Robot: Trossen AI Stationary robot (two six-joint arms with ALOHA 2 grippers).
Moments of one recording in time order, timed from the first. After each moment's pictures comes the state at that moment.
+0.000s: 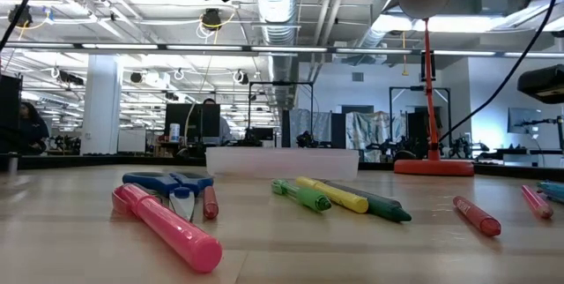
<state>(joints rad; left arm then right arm) -0.25 1.56 1.58 -1.15 -0.64 -0.44 0.76 1.40 0.68 -0.64 0.06 0.33</state>
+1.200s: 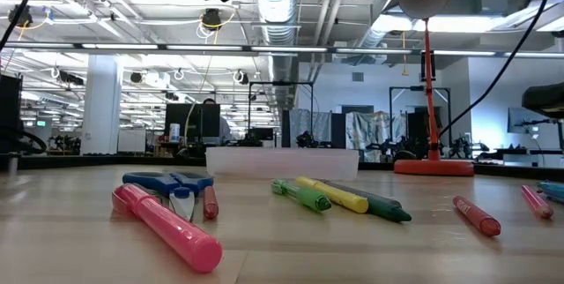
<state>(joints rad) -0.26 1.56 1.58 -1.15 -0.64 -0.47 0.78 1.56 0.69 -0.59 0.08 0.36</state>
